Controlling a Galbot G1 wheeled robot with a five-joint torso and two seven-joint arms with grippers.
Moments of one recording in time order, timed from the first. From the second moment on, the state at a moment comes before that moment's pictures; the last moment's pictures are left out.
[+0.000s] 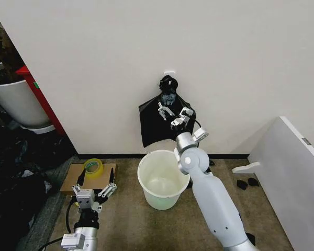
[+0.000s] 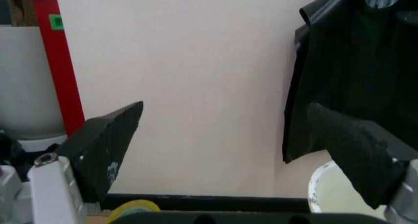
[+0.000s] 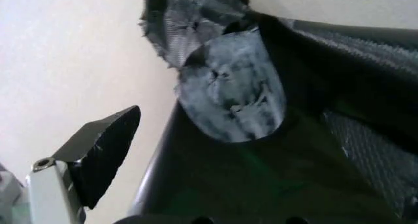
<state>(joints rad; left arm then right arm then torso) 1.78 -1.41 -0.49 -2.17 -0.07 -0.30 -0.14 -0.76 1.51 0.20 1.58 0.80 0.01 0.00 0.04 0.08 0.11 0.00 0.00</state>
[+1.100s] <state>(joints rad) 1.78 -1.42 -0.49 -2.17 -0.07 -0.30 -0.15 -0.80 1.49 0.20 1.62 0.77 0.03 0.00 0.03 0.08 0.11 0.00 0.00</state>
